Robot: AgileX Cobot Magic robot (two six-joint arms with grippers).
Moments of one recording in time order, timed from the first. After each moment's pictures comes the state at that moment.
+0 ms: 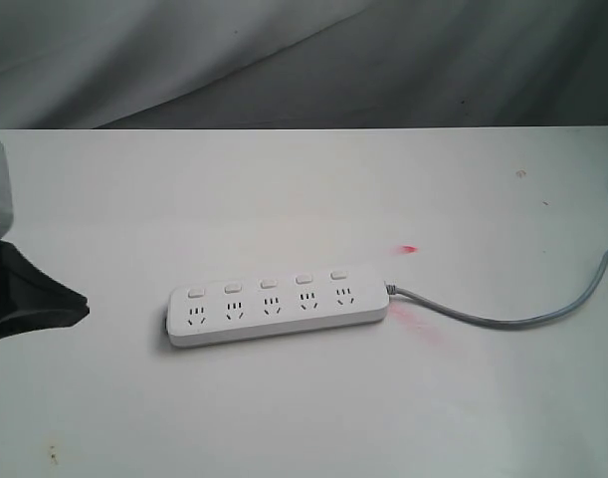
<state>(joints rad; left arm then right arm) -0.13 1.06 -0.75 -0.52 0.90 1.21 -0.08 0.16 0.00 -0.03 -0.15 0.02</state>
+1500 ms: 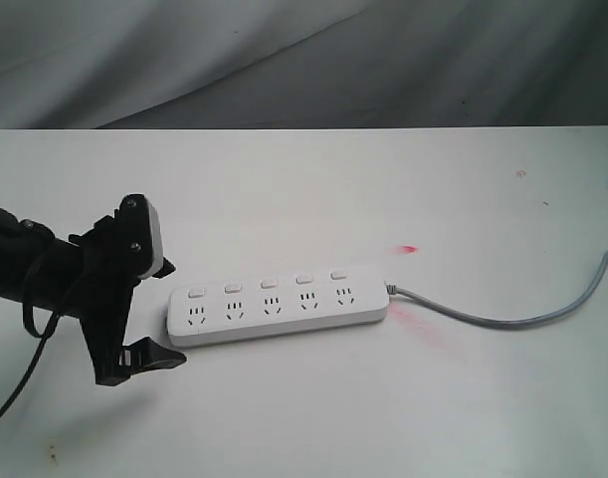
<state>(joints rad) -0.08 1.74 -0.76 -1.09 0.52 2.08 -0.08 0.16 0.00 -0.03 -0.15 0.02</state>
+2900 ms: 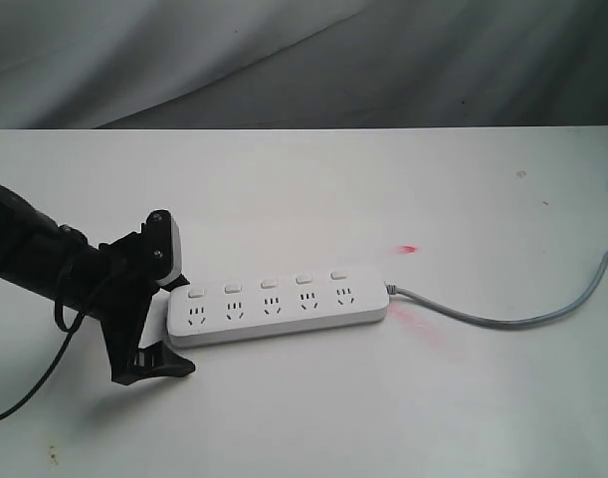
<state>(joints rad) -0.06 1.94 -0.88 -1.03 0.57 2.08 -0.08 0.16 0.00 -0.03 -0.15 0.02</state>
